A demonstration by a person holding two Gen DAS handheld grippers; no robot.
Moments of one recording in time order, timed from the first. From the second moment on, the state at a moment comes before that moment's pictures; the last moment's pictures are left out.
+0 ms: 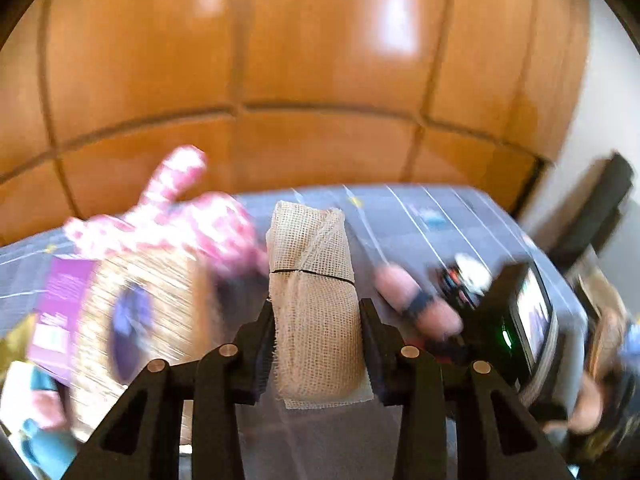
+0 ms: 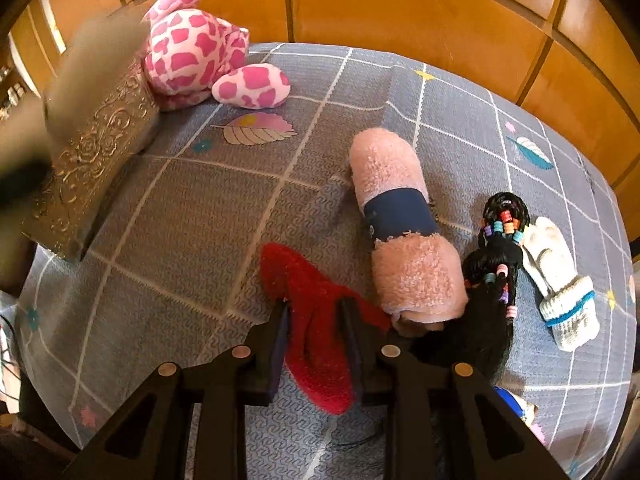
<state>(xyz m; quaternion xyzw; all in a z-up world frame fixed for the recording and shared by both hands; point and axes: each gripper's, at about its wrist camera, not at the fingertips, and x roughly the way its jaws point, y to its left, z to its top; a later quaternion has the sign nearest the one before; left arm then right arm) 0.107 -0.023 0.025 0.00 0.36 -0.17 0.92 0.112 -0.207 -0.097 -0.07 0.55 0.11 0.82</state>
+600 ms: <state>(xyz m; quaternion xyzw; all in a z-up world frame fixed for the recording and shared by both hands) 0.072 0.221 0.005 -0.13 0.35 0.10 0.92 0.105 -0.198 -0.101 -0.11 0.54 0.10 0.83</state>
